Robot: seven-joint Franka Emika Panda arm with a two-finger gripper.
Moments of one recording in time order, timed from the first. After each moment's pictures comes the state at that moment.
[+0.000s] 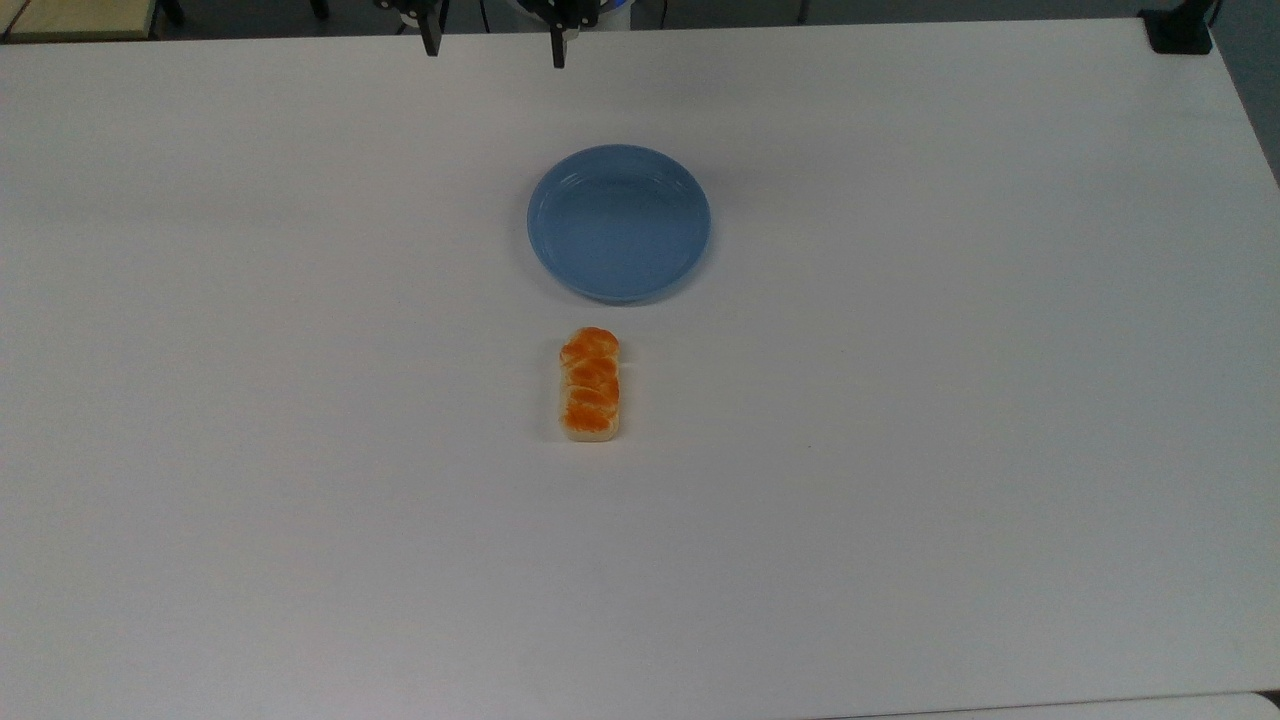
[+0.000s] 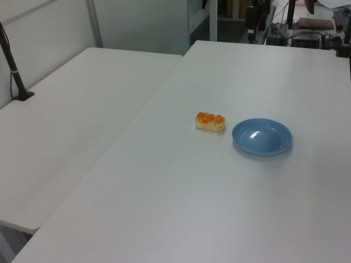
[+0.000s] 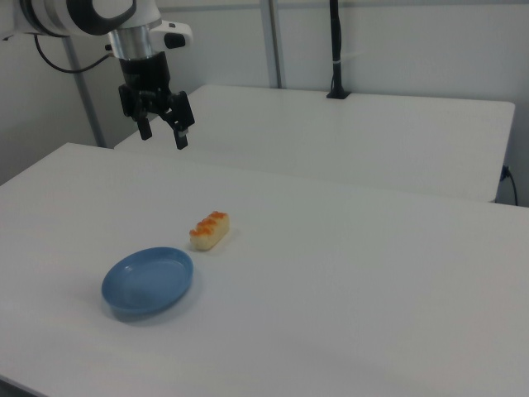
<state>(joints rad) -0.05 0.08 0.04 -1.47 -0.01 1.56 0.08</state>
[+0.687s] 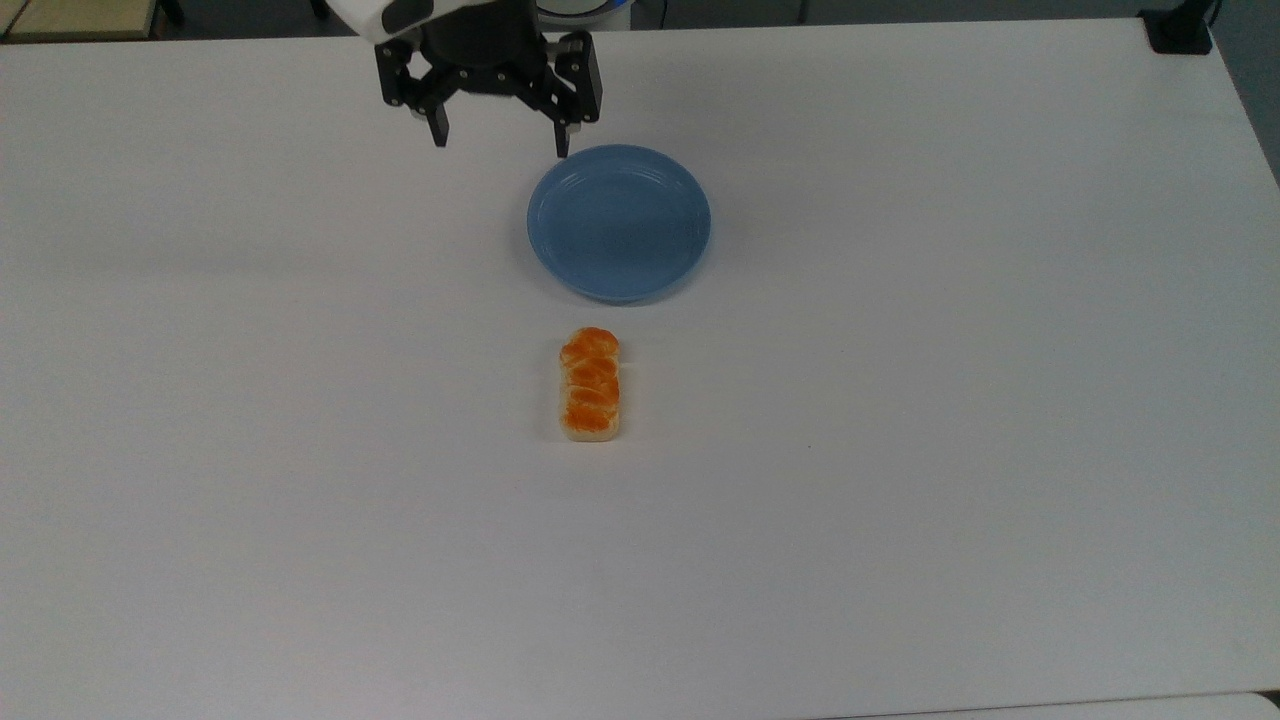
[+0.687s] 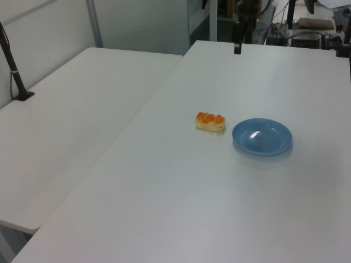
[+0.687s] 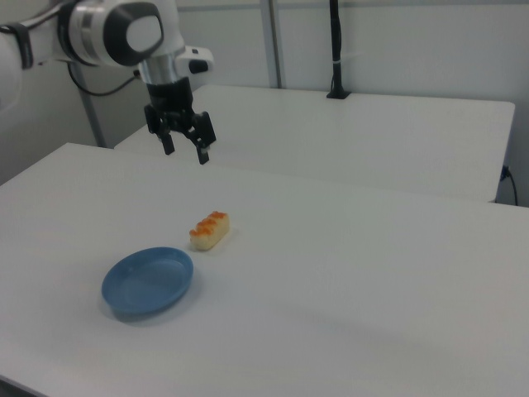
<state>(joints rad) -0.05 0.19 0.04 -1.47 -0.01 1.69 0.08</state>
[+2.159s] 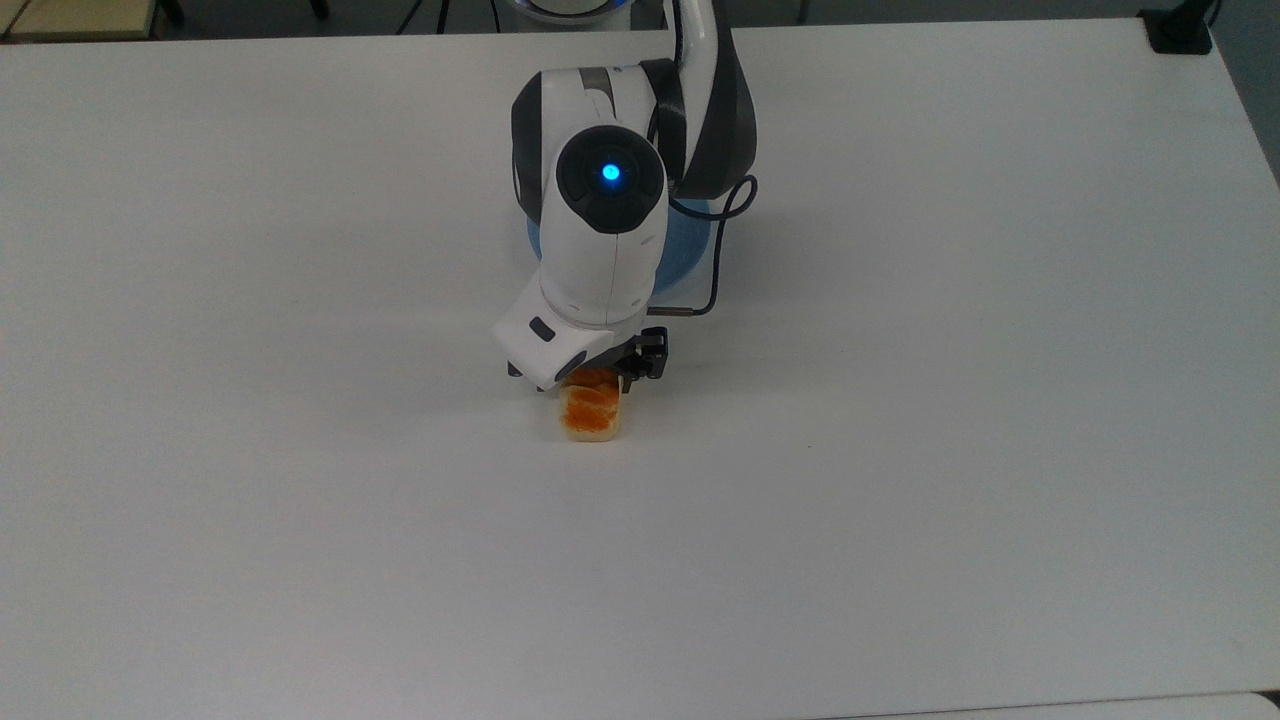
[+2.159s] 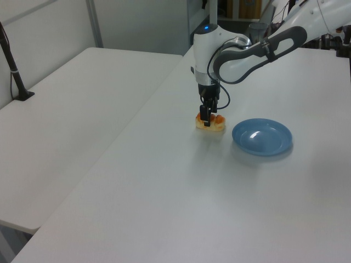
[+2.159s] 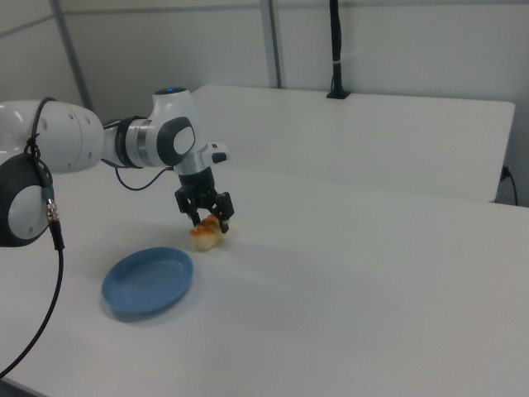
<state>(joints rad) 0.06 0.62 0.04 -1.45 -0.14 2.06 0.13</state>
